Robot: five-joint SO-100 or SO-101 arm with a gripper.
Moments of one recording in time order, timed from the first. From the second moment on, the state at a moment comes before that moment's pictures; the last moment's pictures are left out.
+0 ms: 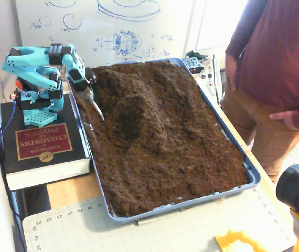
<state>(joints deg) 15.2 155.0 161.5 52.6 -26.7</state>
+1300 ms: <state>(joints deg) -1.3 115.0 152.6 37.4 -13.8</state>
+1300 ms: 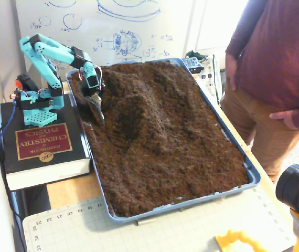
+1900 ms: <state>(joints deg) 1.8 117.8 155.4 36.0 -13.8</state>
